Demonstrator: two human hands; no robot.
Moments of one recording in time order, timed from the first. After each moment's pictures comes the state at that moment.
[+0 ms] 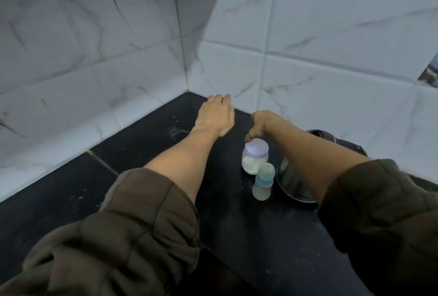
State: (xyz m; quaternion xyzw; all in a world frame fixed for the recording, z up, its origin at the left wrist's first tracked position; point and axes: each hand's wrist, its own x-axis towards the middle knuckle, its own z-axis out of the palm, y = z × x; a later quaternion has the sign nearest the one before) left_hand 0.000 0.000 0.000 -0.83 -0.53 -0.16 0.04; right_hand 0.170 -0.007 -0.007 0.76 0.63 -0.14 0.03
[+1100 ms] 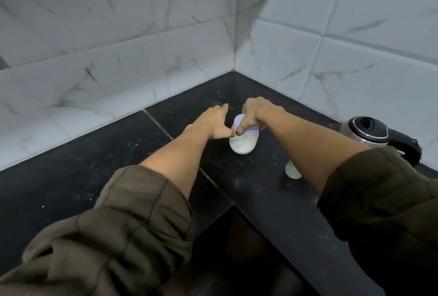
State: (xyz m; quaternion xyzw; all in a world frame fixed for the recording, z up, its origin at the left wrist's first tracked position) left_hand -0.138 -0.066 -0.044 -0.77 -0.61 -0.06 -0.16; right_hand 0.023 -0.059 0.007 0.67 0.72 -0.16 0.07
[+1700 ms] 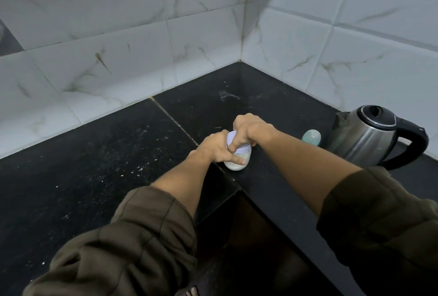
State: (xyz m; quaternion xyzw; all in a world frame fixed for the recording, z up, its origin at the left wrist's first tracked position) left_hand -0.152 -0.143 -0.116 -0.70 -0.62 -0.10 -0.32; right_hand -0.020 -0.118 -0.040 0.64 0.74 -0.17 0.12
